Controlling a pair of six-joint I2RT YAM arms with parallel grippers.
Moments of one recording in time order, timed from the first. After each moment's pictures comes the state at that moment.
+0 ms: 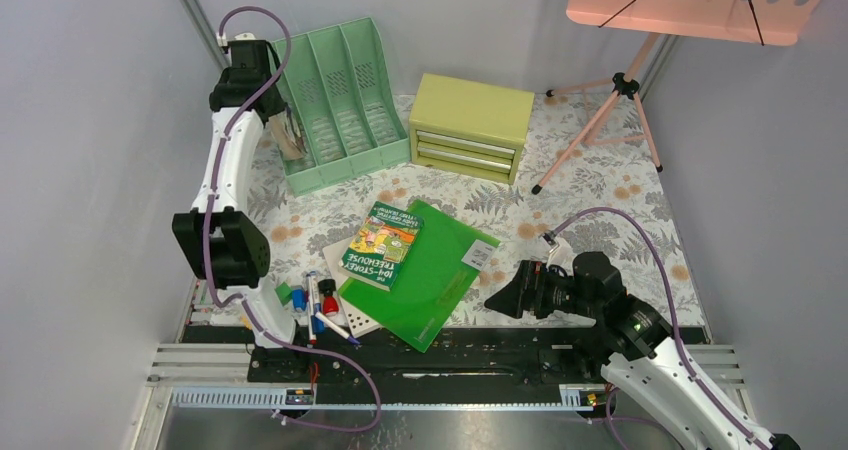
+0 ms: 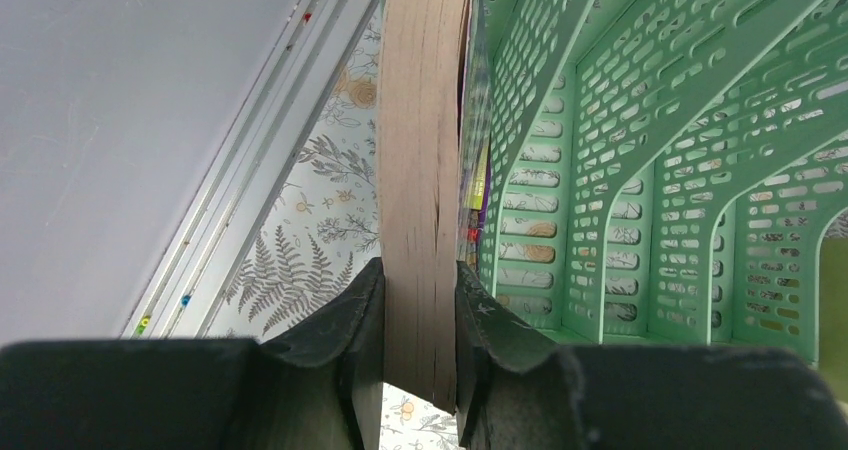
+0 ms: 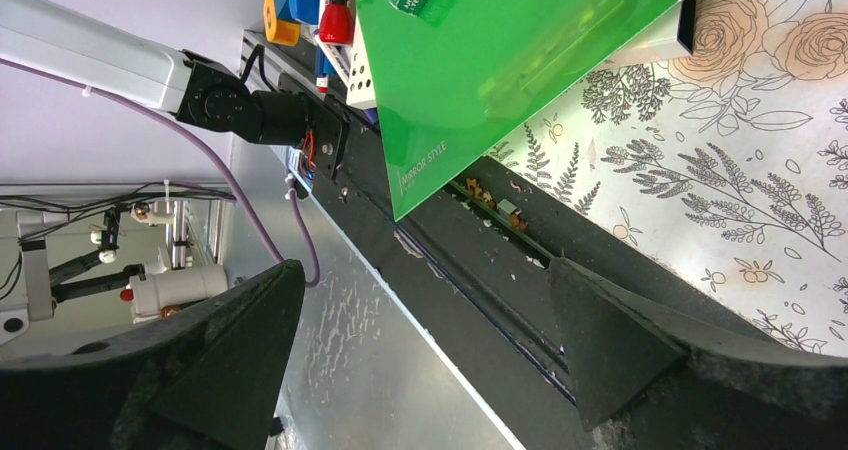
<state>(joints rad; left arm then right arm) 0.05 1.80 1.90 -0.76 -0.31 -0.28 0.64 0.35 0.41 -0.57 -0.43 0.82</state>
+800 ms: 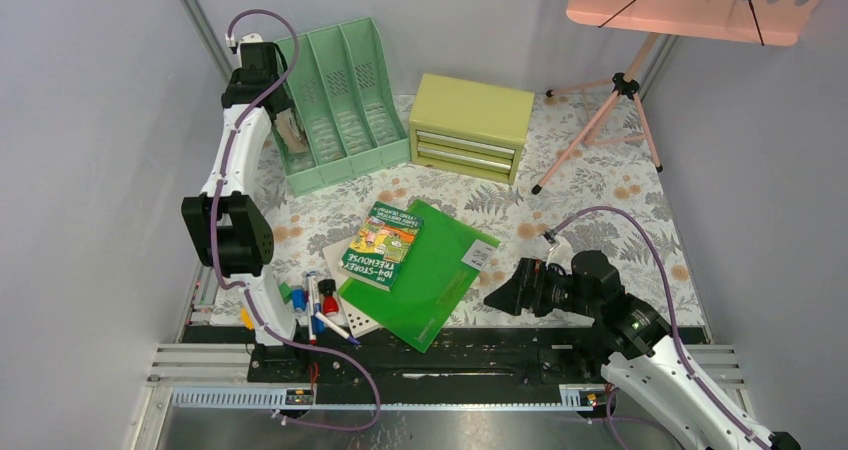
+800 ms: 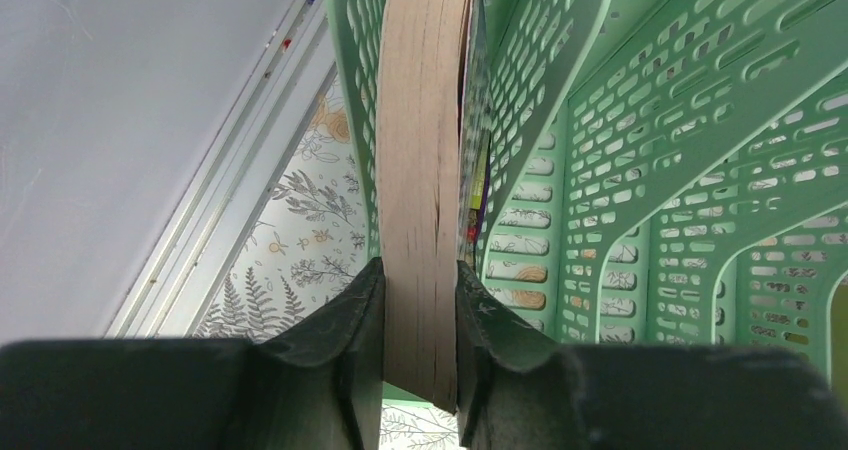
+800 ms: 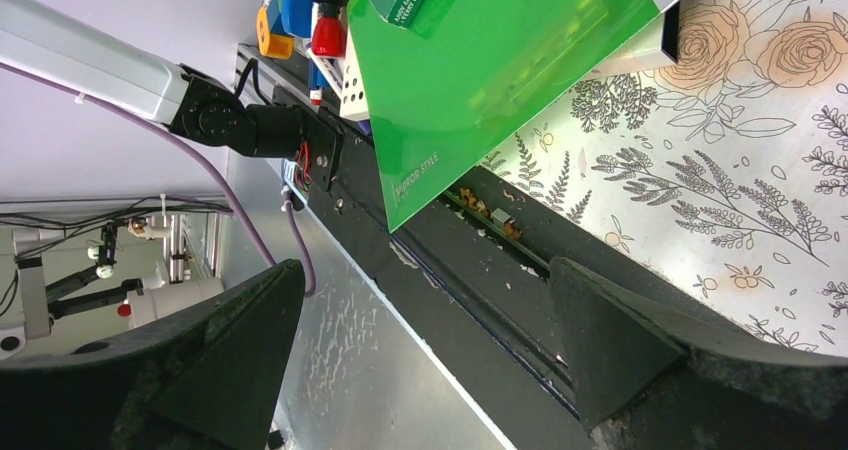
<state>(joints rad) 0.05 1.90 1.90 -0.63 -0.32 -0.29 0.64 0.37 0.41 -0.56 -0.41 0.82</state>
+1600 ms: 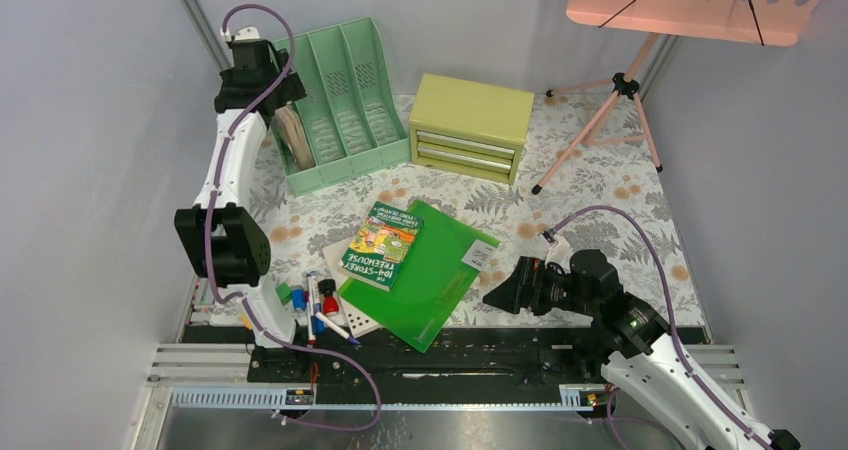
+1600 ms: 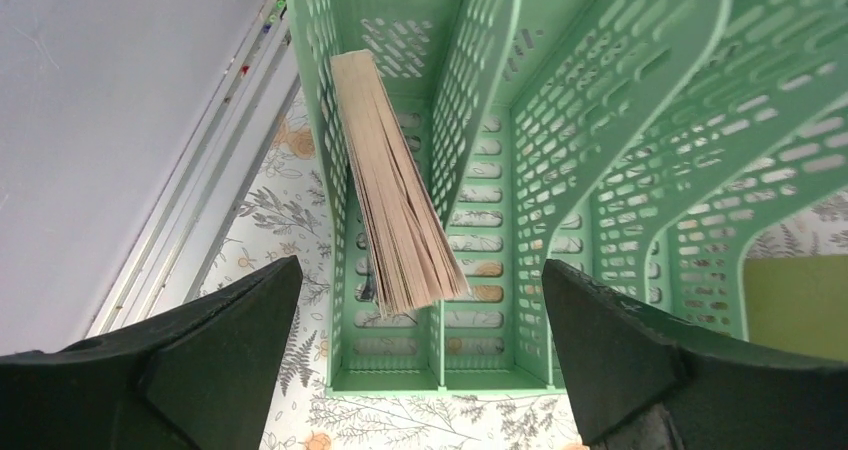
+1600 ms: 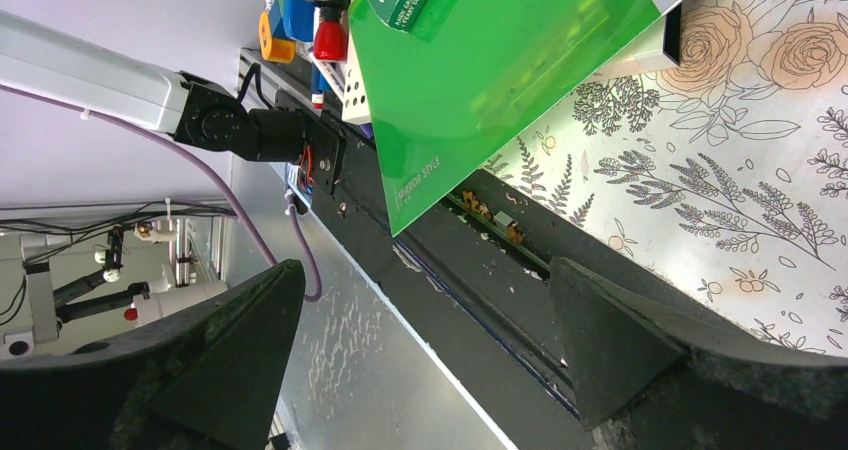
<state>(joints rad) 0.05 1.84 1.87 -0.58 -0.24 -0.28 0.64 0.39 0.40 -0.54 -0.41 0.84</state>
